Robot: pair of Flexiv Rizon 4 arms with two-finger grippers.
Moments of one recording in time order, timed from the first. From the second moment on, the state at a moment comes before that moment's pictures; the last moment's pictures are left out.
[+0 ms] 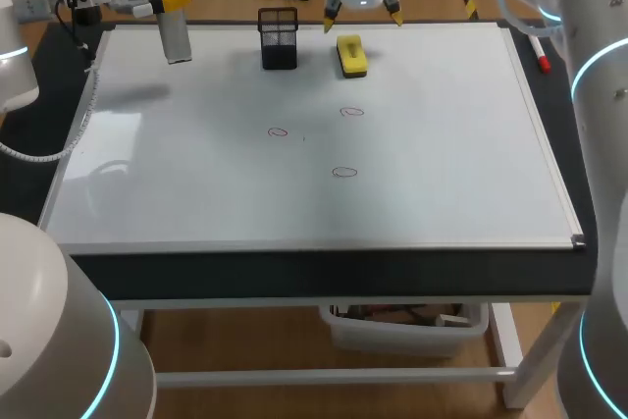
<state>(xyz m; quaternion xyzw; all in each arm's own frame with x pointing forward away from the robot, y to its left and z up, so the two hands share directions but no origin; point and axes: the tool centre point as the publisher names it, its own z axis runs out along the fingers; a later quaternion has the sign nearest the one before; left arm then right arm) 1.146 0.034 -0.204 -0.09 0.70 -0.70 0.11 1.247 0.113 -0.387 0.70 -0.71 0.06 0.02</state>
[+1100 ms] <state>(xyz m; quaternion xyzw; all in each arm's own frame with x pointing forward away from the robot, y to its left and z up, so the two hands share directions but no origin) 1.146 0.034 -0.204 -0.09 0.70 -0.70 0.11 1.251 0.110 -0.374 0.70 -0.70 0.13 0.07</state>
